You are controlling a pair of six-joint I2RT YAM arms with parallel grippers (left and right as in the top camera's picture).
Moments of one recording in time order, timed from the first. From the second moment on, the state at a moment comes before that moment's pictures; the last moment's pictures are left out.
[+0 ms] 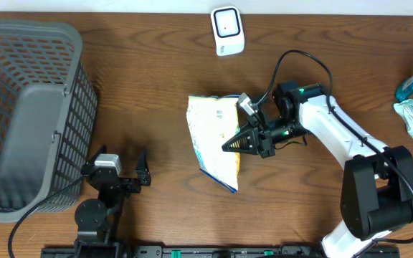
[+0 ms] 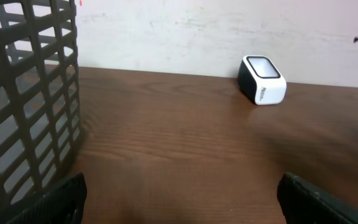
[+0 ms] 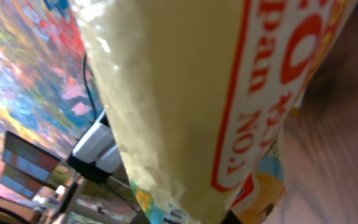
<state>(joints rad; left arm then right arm) -0.05 0.03 0.03 -0.12 0.08 -0.11 0.29 1.81 1.22 -1.25 -1.49 -0.99</state>
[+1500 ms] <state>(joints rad) -0.05 0.03 0.03 -0.12 0.08 -0.11 0.29 1.81 1.22 -1.39 -1.49 -1.03</state>
